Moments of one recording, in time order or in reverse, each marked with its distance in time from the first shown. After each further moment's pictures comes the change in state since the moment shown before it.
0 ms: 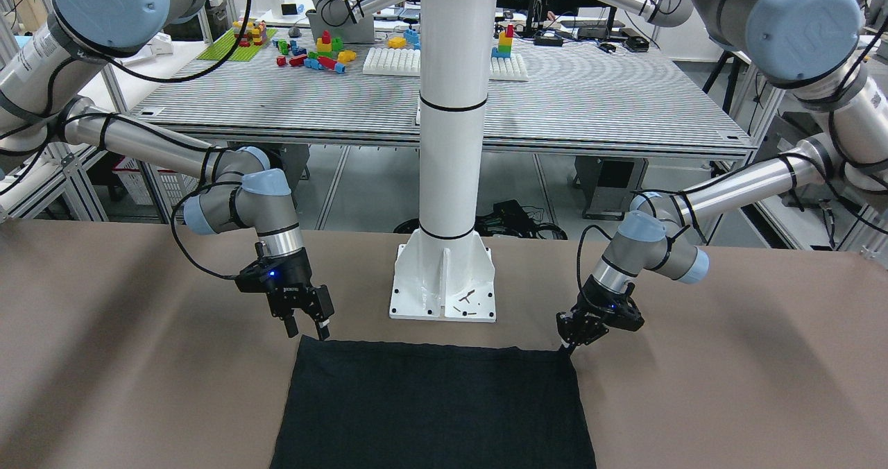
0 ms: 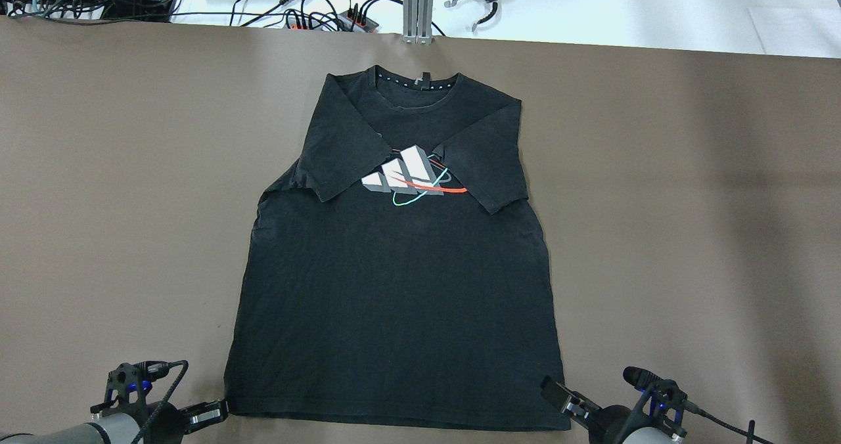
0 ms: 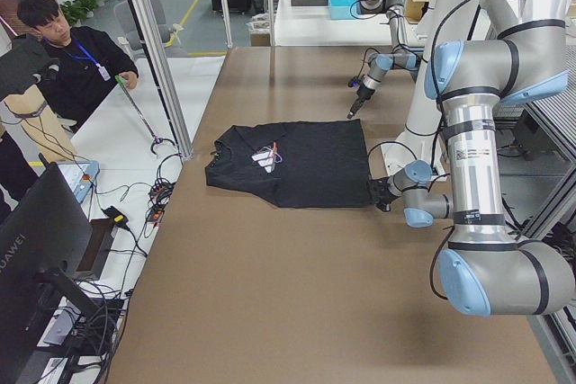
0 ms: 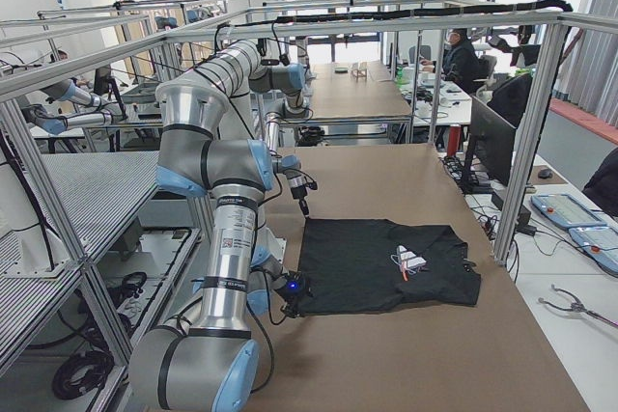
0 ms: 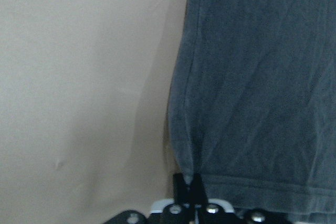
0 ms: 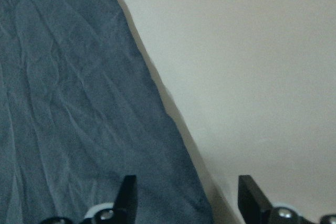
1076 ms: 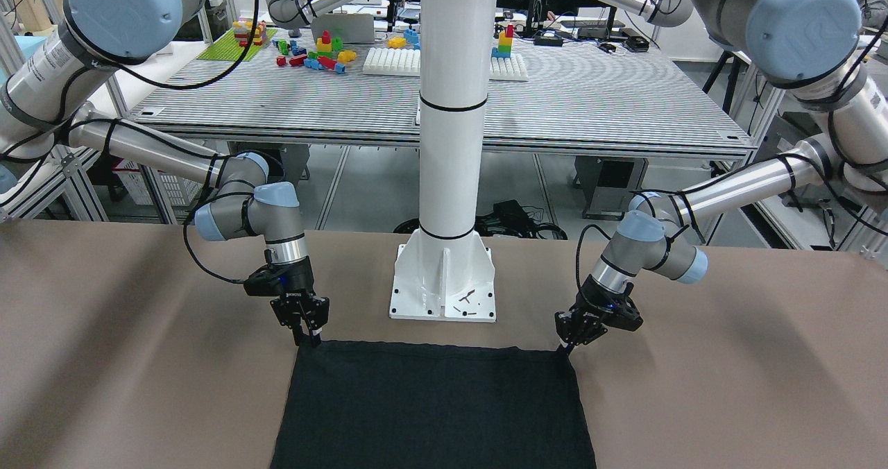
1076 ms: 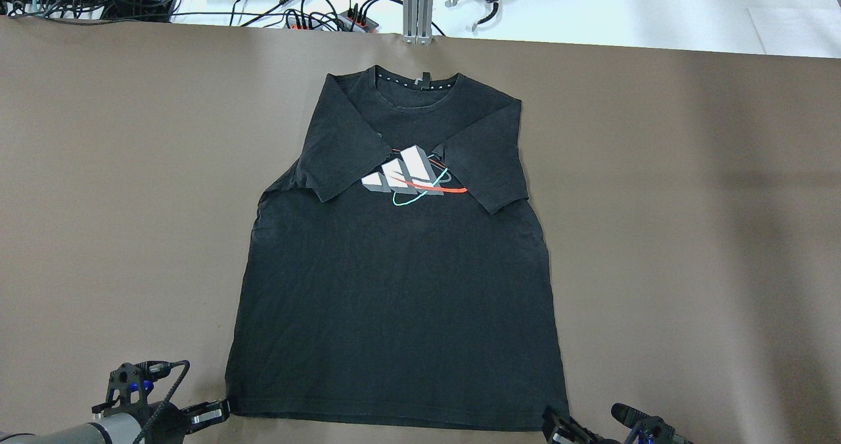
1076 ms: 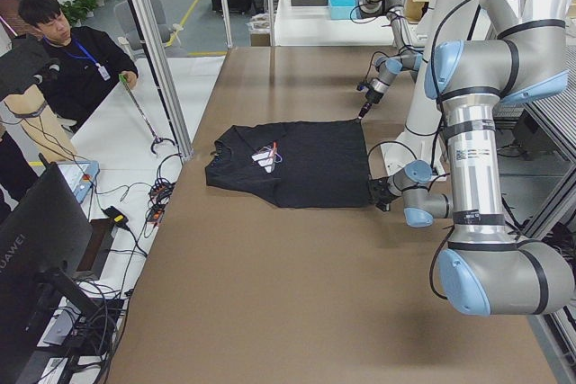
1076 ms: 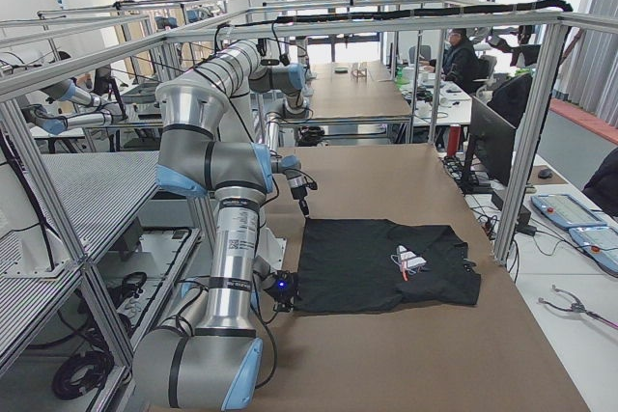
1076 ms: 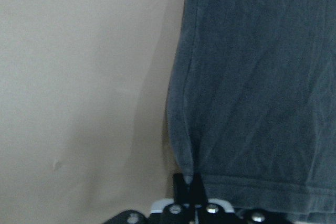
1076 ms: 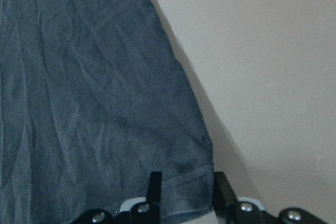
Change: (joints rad) left arm 0.000 -0.002 0.001 0.000 0.000 0.003; right arm -0.115 0.010 -0.014 0.005 -0.121 0.008
